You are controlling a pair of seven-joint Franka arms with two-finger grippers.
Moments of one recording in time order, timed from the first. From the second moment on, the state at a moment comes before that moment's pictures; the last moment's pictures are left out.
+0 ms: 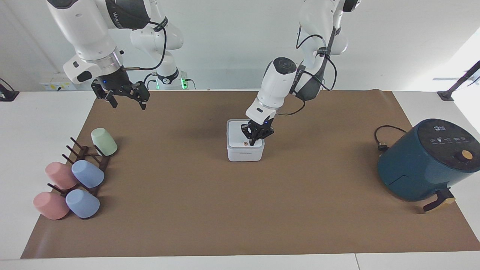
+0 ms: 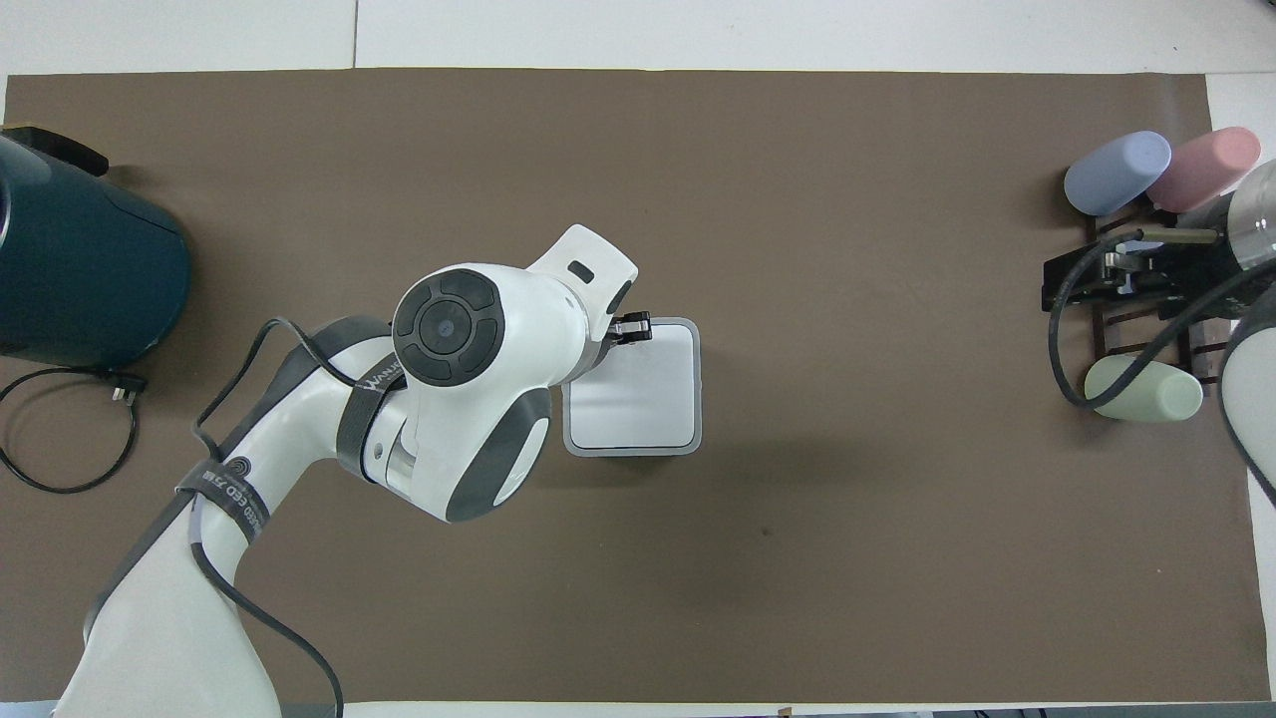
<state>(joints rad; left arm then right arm) -0.55 0.23 -0.11 -1.88 -0.14 2.36 -0.60 -0.01 -0.01 0.06 -1.62 0.00 1.59 0.16</state>
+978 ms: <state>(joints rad) -0.56 0.24 -0.11 -1.86 -0.14 2.35 -0.59 -0.01 -0.01 0.06 -1.62 0.00 1.59 0.16</state>
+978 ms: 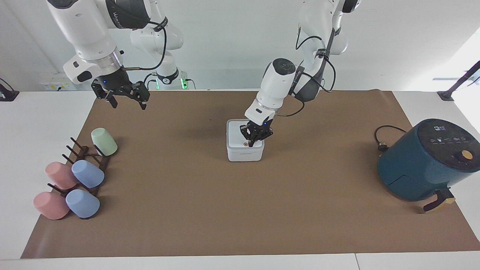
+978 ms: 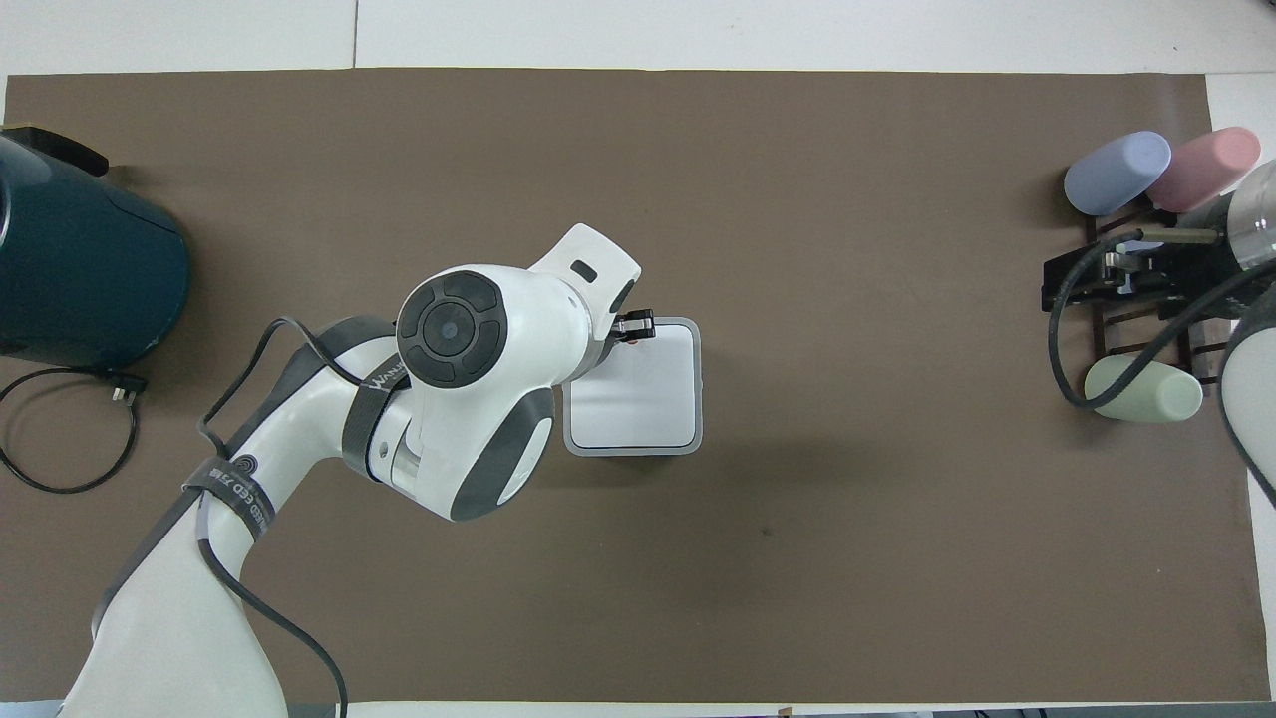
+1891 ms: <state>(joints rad) -0.10 0.12 -0.09 -1.61 -0.14 1.74 -0.14 -0.01 -0.01 0.06 -1.62 0.00 1.59 0.16</state>
